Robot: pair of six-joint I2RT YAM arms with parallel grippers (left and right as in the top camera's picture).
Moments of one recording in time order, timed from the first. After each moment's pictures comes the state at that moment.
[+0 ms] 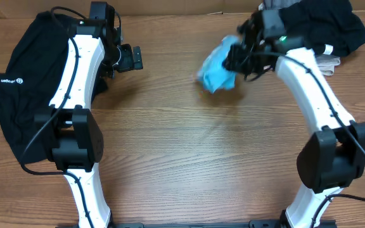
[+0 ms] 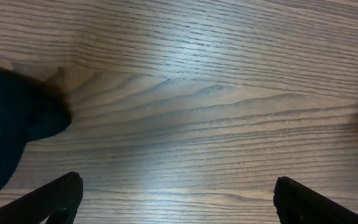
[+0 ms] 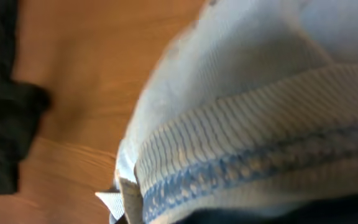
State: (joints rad) left arm -0.05 2.18 2.03 -1.18 0.12 -0.23; right arm 0.19 1.96 1.82 -0.95 -0.39 0.32
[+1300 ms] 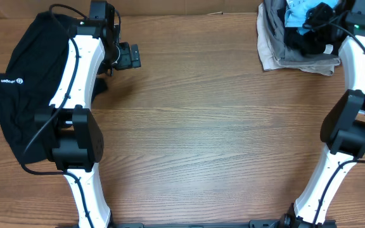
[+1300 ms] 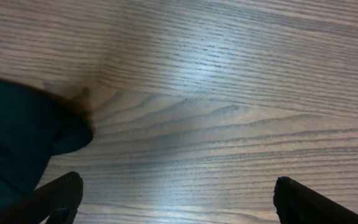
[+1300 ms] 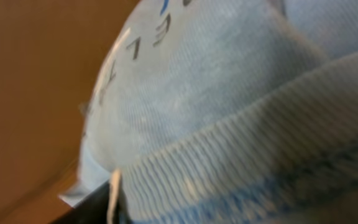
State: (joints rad) left arm -0.05 2.18 2.02 -1.13 0.05 -0.23; right arm -0.28 2.35 2.12 -0.48 -0.28 0.44
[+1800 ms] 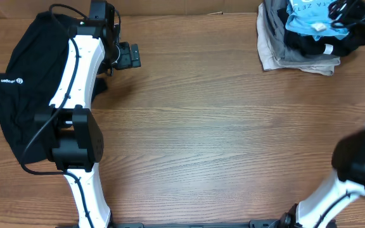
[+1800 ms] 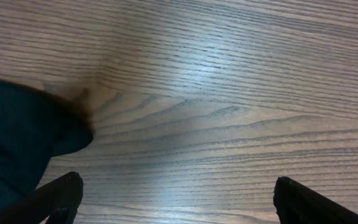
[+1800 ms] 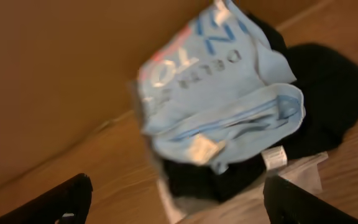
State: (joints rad) left arm -0.05 2.18 2.02 -1.13 0.05 -0.23; right arm -0.35 1.98 2.12 -0.88 -0.31 0.28
